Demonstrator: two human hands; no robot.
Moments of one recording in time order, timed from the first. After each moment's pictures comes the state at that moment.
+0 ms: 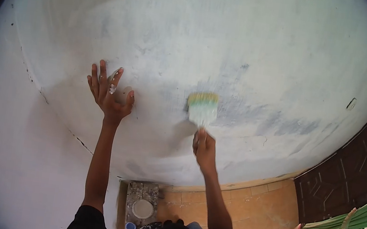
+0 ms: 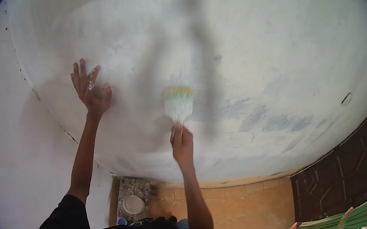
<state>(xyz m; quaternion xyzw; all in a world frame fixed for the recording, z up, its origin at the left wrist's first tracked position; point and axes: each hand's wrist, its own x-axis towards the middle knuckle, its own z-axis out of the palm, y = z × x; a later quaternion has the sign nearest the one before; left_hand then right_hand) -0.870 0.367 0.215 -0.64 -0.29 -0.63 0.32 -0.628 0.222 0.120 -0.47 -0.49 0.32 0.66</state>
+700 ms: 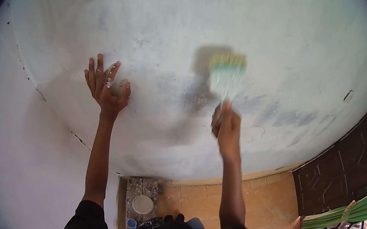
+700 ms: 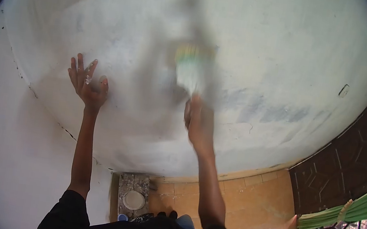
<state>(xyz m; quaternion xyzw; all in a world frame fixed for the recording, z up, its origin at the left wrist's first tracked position) -0.876 0.369 0.213 -0.64 -0.30 -0.63 0.32 -0.602 0.195 0.215 -0.47 -0.51 0.28 0.67</state>
